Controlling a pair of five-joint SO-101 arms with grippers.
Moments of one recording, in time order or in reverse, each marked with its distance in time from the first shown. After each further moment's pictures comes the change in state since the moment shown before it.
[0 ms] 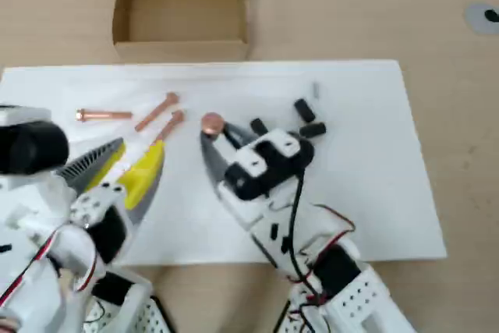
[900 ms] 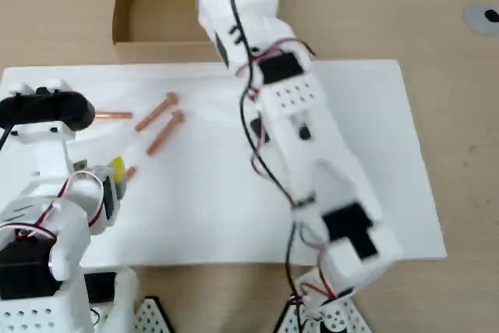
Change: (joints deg) left arm -23.6 0.5 24.8 0.0 -15.1; right arm 15.3 96.0 -89.8 -0.1 -3.5
